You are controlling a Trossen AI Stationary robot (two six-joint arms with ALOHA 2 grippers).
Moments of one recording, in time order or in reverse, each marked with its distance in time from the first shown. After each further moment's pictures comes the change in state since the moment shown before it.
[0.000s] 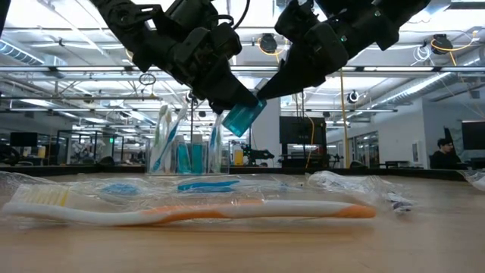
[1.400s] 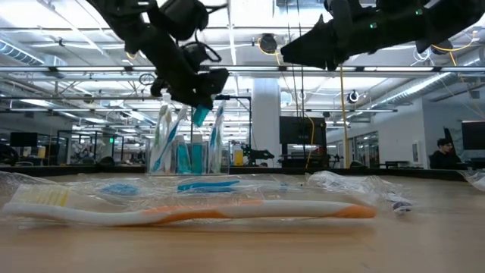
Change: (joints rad) left arm 0.096 -0.125 -0.002 -0.209 -1.089 -0.460; right arm -0.026 -0.301 -0.311 0.443 0.233 0.029
